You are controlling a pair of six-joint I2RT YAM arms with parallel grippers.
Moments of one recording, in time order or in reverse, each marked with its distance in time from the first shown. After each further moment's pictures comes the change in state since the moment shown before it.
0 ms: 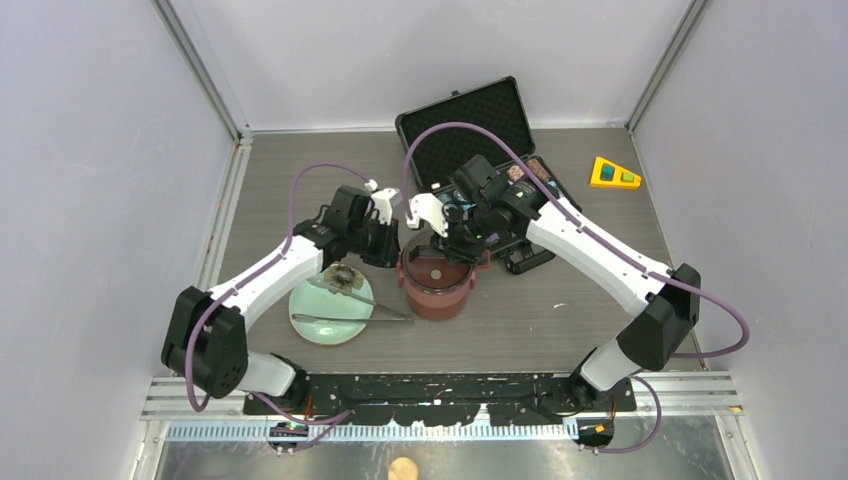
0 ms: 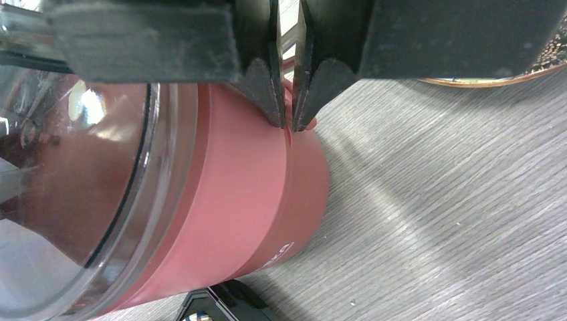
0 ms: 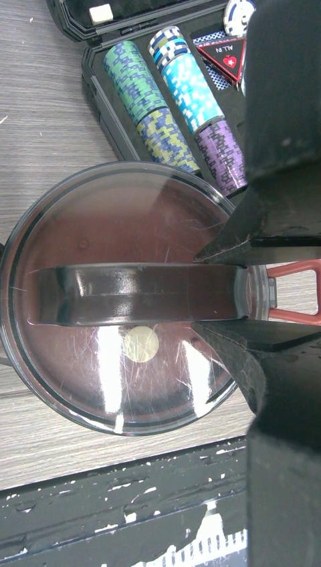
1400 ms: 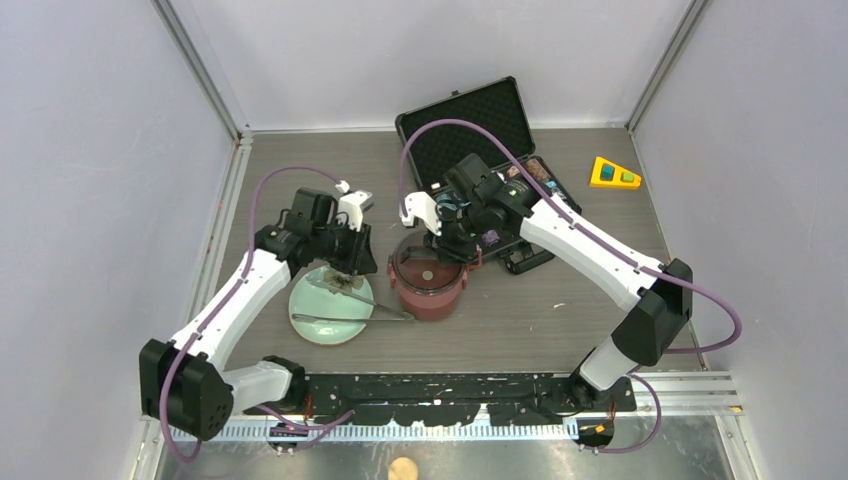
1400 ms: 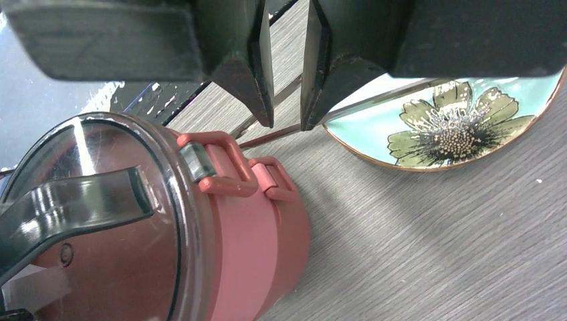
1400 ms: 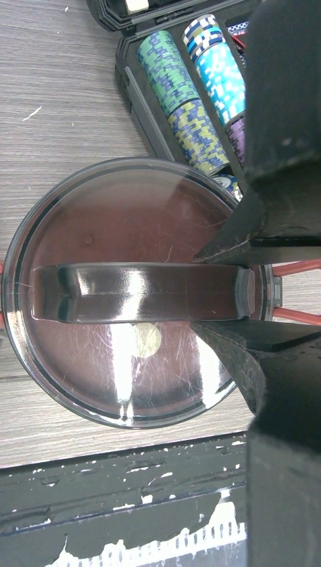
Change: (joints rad) left arm 0.151 -0.221 0.005 -0.285 0.043 0.222; right arm 0.004 0.028 0.011 0.027 -0.057 0.009
